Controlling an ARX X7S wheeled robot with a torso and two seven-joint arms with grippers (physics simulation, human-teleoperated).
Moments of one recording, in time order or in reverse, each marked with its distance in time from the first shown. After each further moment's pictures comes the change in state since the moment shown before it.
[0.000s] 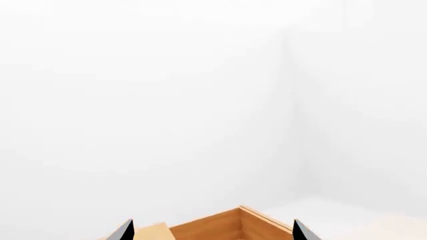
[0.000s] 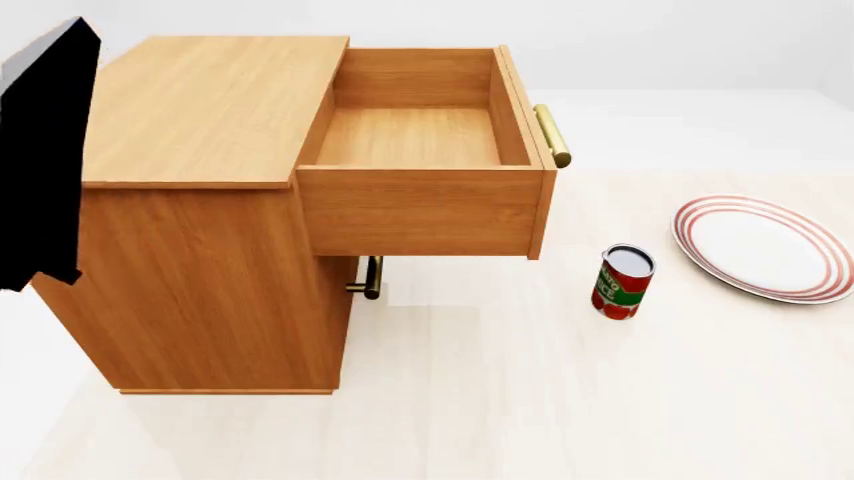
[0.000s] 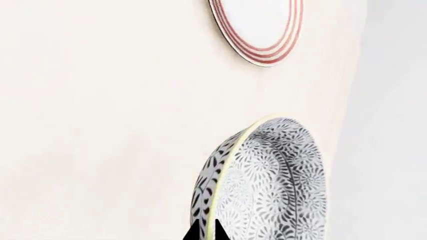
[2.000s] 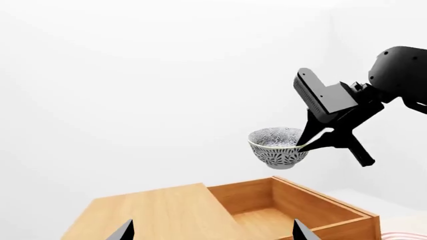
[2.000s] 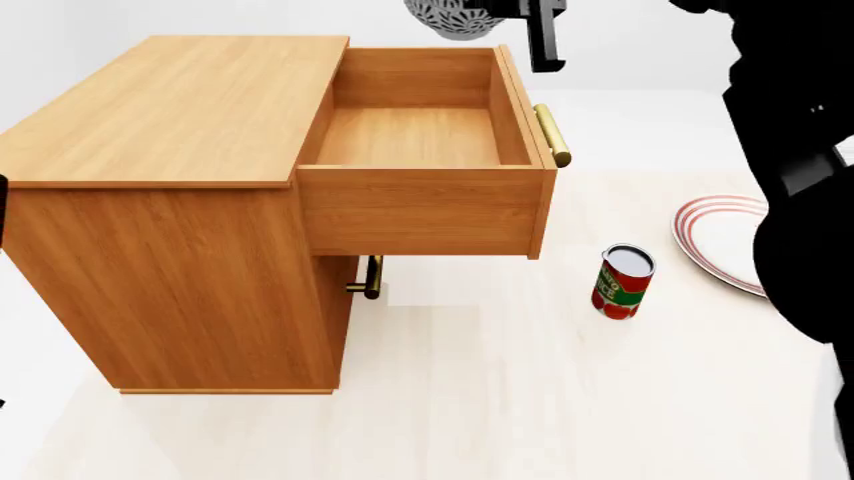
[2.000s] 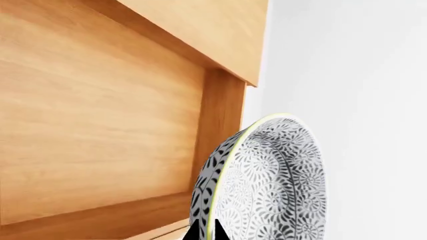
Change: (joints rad) left arm 0.411 0.029 -0.593 0.083 -0.240 -0.163 -0.075; right arm 0.278 -1.406 0.137 1.690 -0.173 -1.501 -0.427
